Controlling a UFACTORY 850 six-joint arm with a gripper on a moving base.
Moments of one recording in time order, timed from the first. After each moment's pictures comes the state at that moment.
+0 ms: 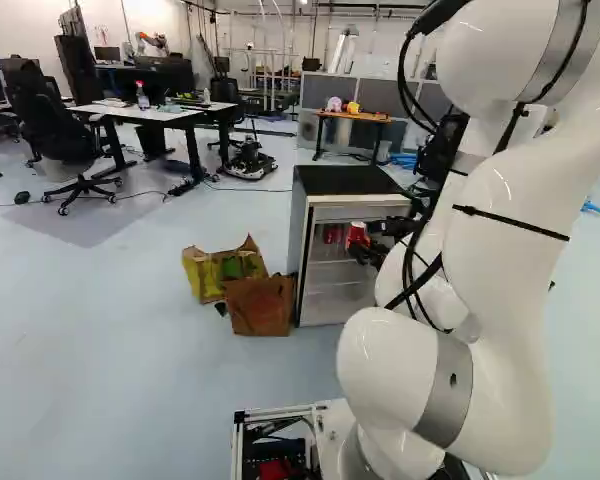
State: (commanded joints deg) arm -35.8 -21.0 -14.9 -40.0 77.2 0.0
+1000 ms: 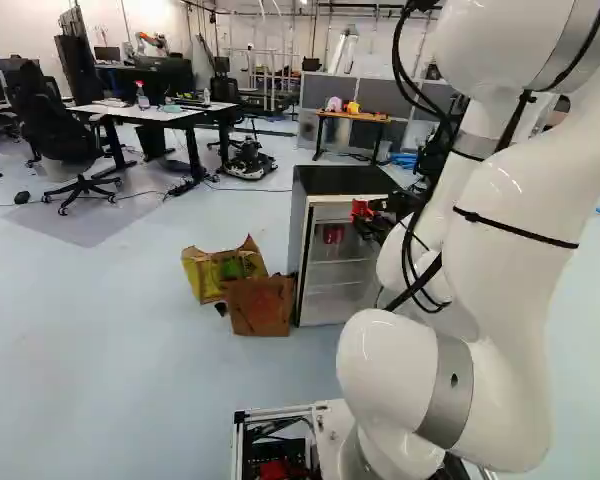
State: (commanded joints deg) arm -33.0 -16.0 -20.1 -38.1 77.2 0.0
